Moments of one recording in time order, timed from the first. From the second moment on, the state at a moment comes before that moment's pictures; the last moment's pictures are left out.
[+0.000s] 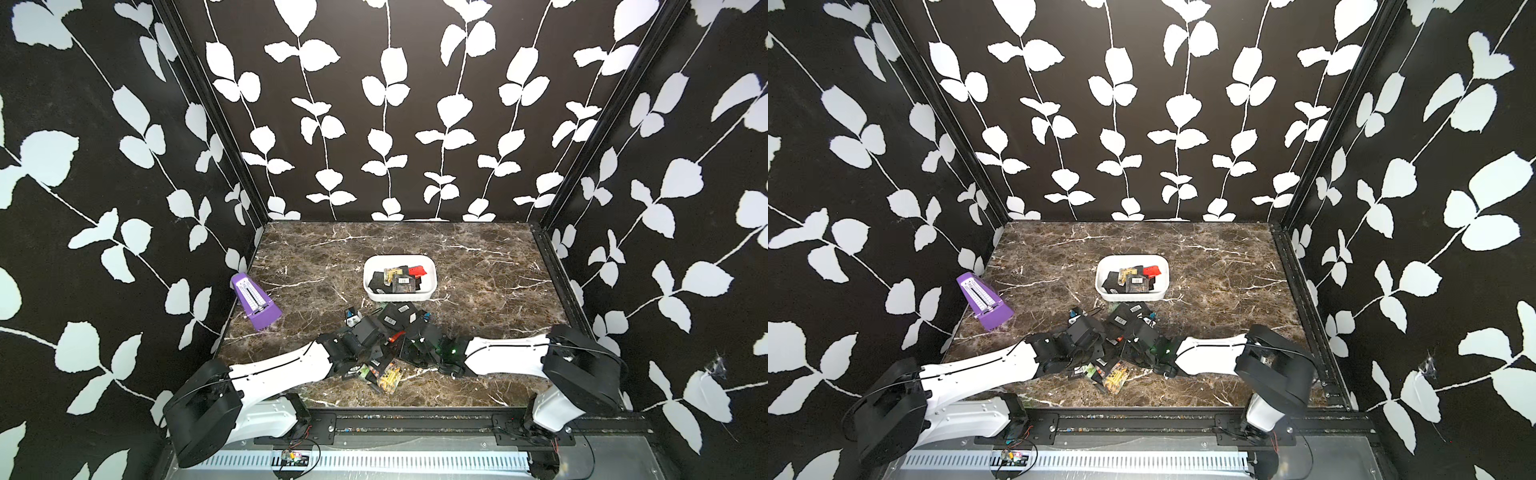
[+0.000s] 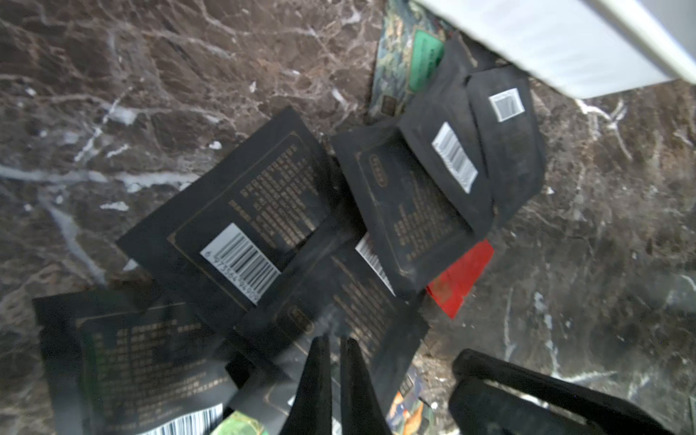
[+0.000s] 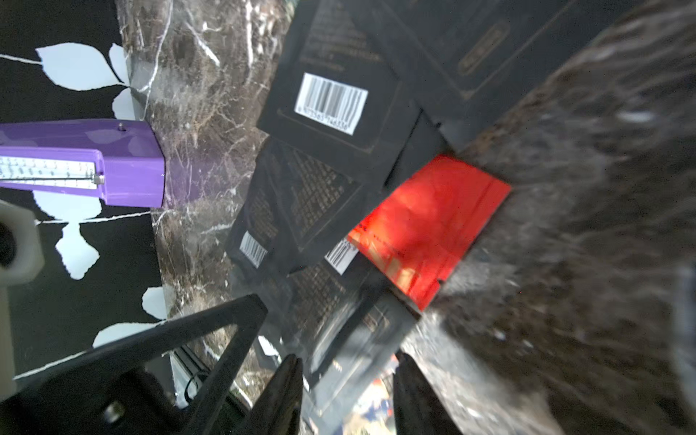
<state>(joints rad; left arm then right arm) -0.93 1.20 0.56 -0.41 -0.20 -1.12 1.09 1.63 0.73 0.12 0.00 1.29</state>
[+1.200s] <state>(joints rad) -0.92 1.25 0.49 -0.33 -0.16 -1.16 1.11 1.70 0.74 0.19 0.10 1.36</state>
